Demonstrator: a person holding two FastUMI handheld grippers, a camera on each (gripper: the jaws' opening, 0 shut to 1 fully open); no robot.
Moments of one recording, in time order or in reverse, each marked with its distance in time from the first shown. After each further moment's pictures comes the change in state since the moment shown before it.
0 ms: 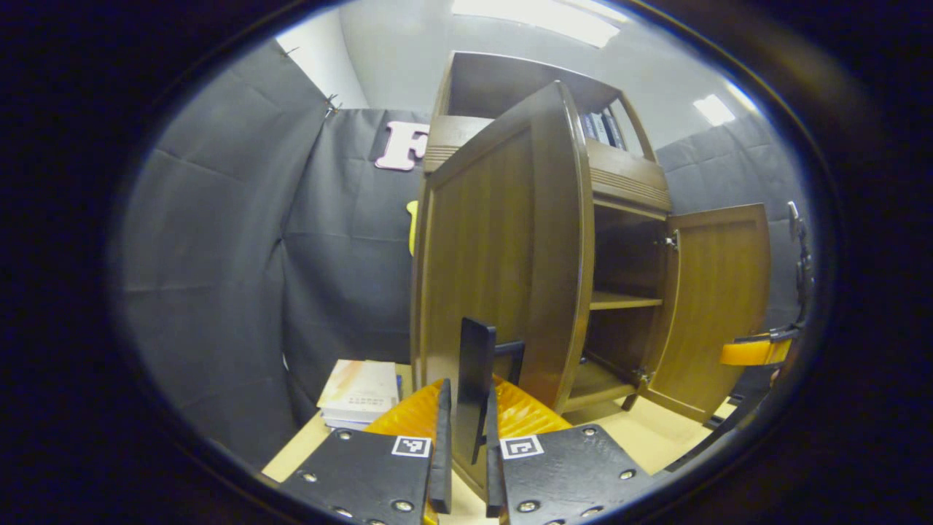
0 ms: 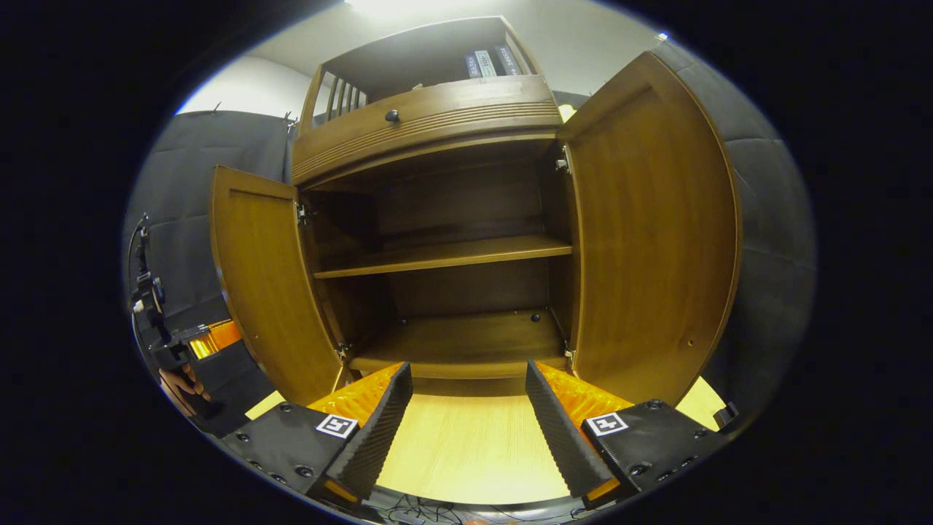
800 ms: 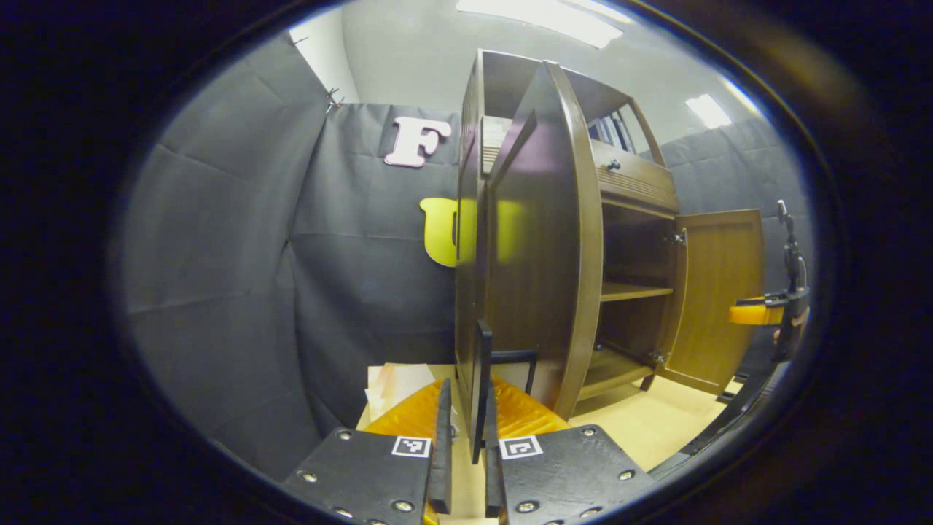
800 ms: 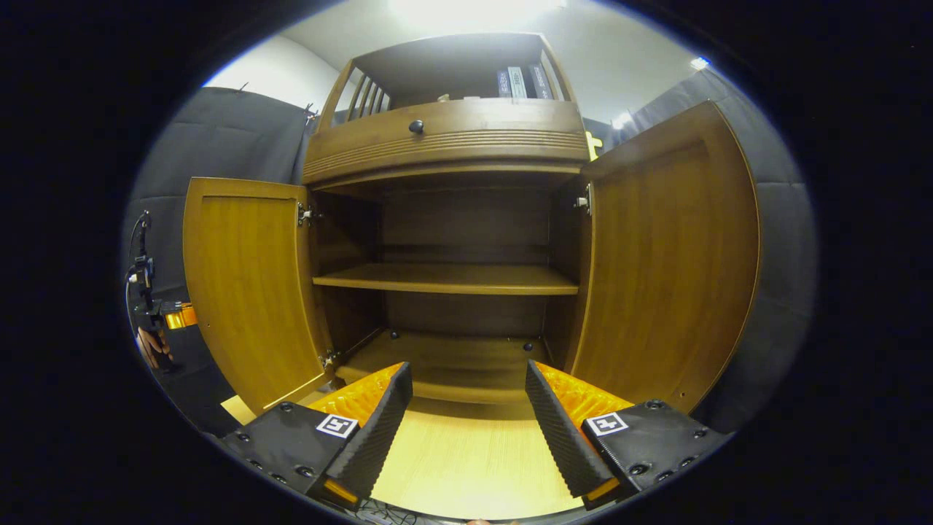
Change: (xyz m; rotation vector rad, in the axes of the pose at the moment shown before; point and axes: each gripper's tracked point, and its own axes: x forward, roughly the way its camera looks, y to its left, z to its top) left arm -0.009 0.105 0.002 0.029 0.041 -0.072; right arm 0.007 -0.001 0.033 -0.123 -0.088 -0.034
